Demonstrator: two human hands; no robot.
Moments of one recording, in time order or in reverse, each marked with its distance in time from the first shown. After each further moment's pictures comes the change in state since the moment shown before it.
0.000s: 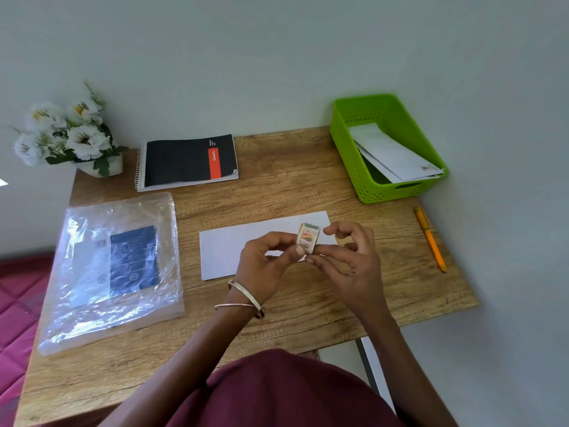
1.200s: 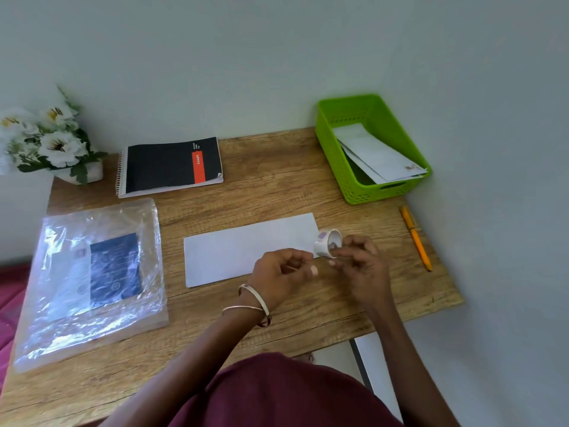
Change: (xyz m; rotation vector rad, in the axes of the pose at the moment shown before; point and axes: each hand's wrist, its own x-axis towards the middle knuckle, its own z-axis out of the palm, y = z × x) left_hand 0.006 -0.010 0.032 0.076 -0.234 -0.162; right_hand -0.014 0.059 -0.019 0.348 0.049 0.351
